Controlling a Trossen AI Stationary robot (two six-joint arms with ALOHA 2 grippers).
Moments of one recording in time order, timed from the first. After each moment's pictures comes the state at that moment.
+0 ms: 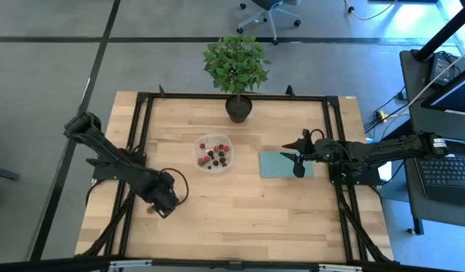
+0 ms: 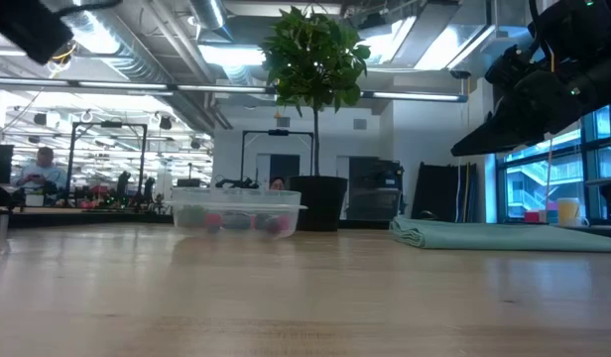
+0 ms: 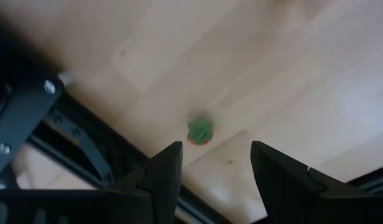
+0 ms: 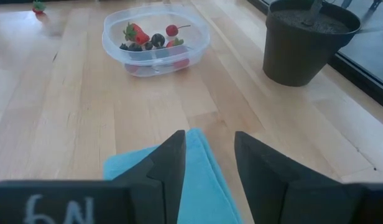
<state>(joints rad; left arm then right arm) -0.63 1.39 1.00 -1.19 0.14 -1.49 0.00 0.71 0.19 0.09 0.27 0.10</state>
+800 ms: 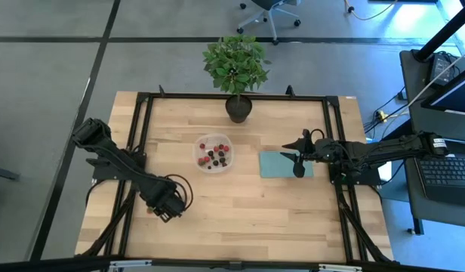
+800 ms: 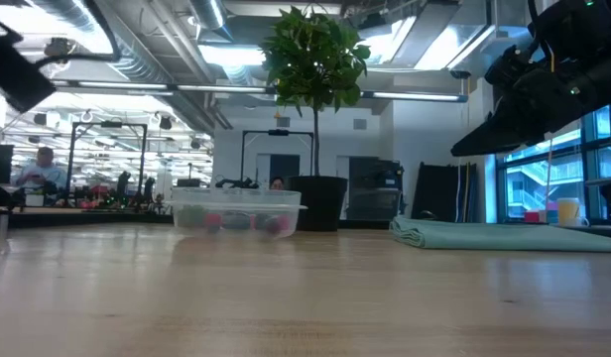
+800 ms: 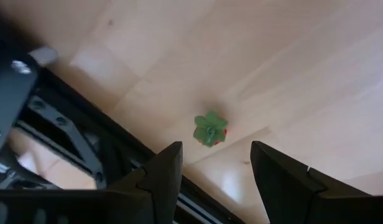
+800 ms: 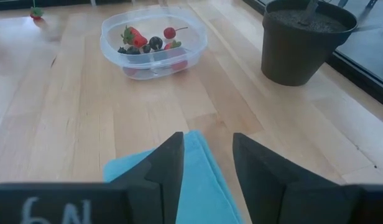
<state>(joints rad) -0.62 1.54 0.95 -1.14 0.27 -1.46 0.00 0.71 0.19 0.09 0.27 0.12</state>
